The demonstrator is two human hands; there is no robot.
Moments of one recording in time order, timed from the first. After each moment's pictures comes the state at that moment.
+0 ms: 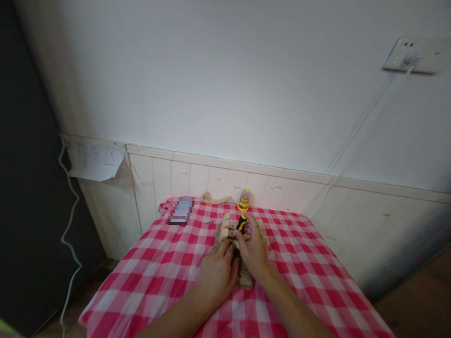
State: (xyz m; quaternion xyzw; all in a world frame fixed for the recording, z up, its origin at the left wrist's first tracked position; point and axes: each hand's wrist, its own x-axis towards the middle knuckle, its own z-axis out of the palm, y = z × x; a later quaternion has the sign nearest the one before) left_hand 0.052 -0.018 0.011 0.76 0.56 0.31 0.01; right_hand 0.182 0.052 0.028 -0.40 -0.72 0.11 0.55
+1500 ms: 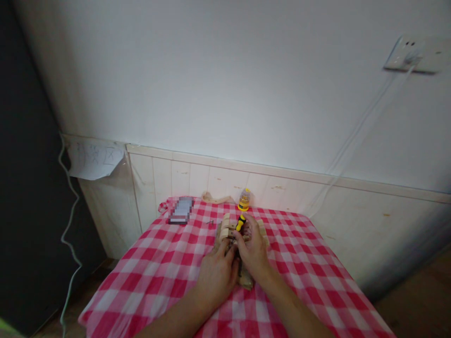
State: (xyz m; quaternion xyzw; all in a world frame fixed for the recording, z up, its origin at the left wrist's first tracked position) left_hand 0.052 -0.018 0.014 0.77 0.57 0.29 0.02; right_hand 0.180 0.050 0.029 -0.39 -0.72 0.13 0.55
